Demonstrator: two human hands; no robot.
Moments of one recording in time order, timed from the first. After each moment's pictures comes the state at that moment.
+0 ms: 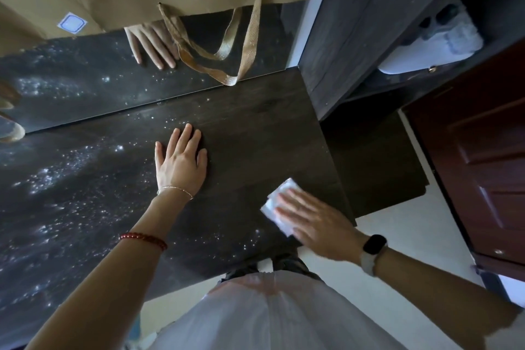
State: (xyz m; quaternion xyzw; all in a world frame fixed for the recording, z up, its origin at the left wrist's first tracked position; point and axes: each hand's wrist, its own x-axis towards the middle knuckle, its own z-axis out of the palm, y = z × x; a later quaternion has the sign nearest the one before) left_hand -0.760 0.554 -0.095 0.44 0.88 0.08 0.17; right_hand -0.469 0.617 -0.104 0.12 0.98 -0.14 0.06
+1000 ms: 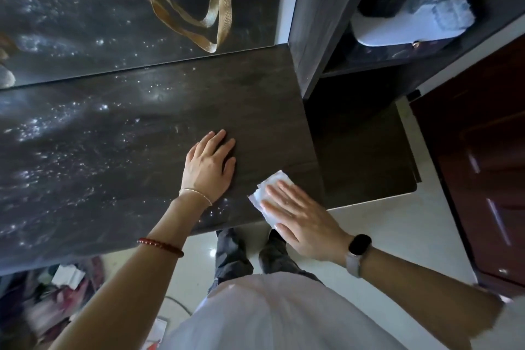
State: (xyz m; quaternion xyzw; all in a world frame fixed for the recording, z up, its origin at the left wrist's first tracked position) left_hand -0.650 0.541 -0.101 0.50 0.84 0.12 0.16; right_hand -0.422 0.607 -0.115 0.10 0.97 -0.20 0.03
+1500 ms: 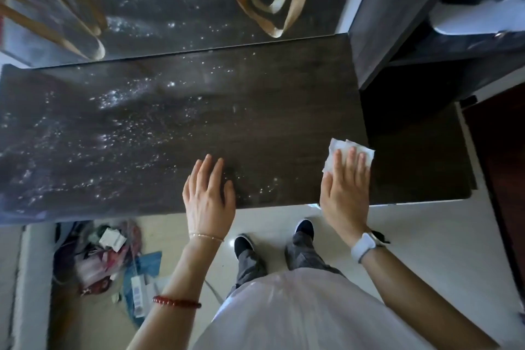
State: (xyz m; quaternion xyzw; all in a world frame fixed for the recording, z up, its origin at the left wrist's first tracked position) left_hand -0.634 0.418 -0.087 0.33 0.93 0.17 0.08; right_hand -0.466 0.578 -0.121 0.46 0.88 -0.13 -0.04
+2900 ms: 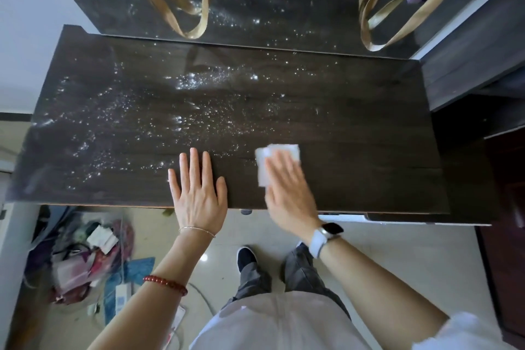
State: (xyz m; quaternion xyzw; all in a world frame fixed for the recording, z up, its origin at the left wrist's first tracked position) left_hand -0.752 0.295 -0.123 0.28 0.95 0.10 0.07; right_hand -0.641 0.429 -0.121 0.24 0.96 -0.15 -0.01
